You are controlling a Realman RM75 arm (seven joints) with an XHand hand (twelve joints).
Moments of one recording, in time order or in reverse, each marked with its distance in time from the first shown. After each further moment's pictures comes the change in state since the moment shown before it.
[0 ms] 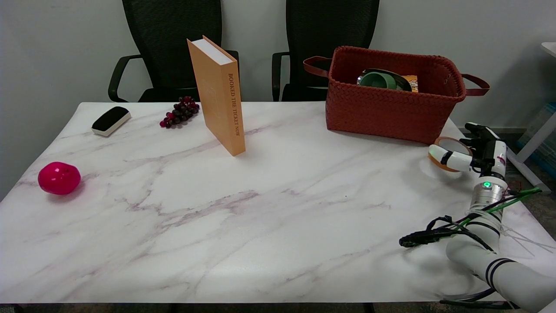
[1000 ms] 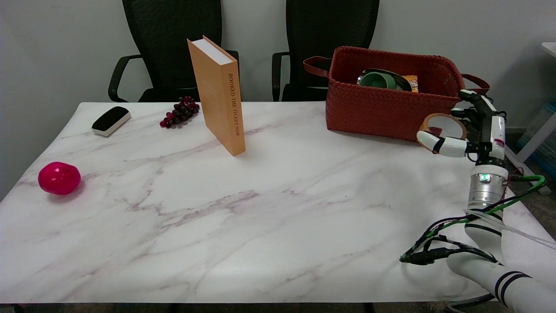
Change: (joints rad) arm -0.167 -0.006 0.117 0.305 -0.245 0.153 -0.053
